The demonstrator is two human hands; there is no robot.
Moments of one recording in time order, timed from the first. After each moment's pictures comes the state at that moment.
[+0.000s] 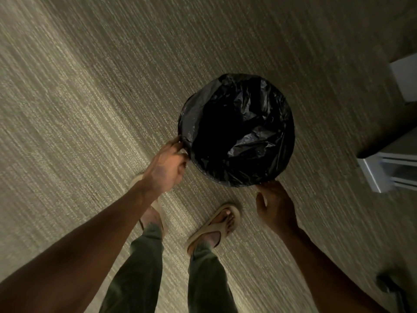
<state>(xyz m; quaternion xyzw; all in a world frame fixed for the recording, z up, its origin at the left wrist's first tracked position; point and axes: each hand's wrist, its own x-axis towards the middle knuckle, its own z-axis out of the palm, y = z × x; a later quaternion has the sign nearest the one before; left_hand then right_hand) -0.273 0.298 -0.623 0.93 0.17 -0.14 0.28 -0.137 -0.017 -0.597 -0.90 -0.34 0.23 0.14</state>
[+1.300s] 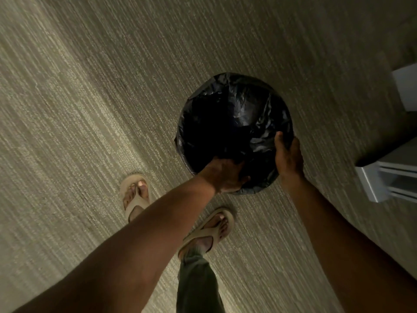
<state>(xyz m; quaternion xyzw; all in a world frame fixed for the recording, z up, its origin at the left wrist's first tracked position) -0.149 0.189 -0.643 0.87 0.05 -0.40 0.30 -0.021 0.063 -0.614 -0.89 0.07 0.32 0.31</state>
